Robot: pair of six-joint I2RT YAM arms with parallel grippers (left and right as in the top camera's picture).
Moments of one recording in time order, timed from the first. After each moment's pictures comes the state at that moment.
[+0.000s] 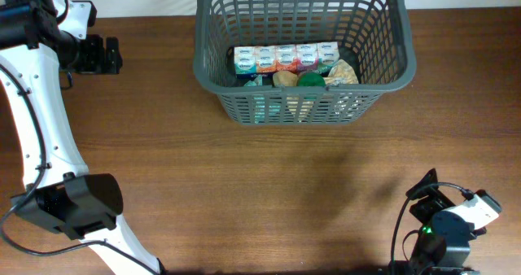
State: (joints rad) left arm 0.27 2.03 2.35 -1.48 0.10 0.26; right arm -0.08 0.09 0.30 -0.65 0.52 0.49
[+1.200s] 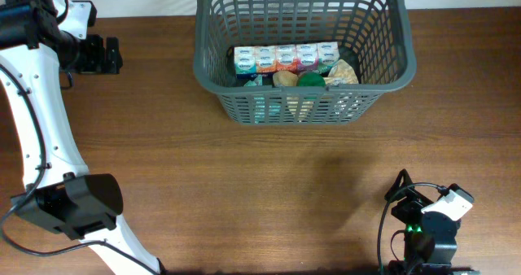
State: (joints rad) left arm 0.27 2.03 2.35 -1.48 0.10 0.26; right arm -0.08 0.02 0.17 -0.60 0.28 0.49
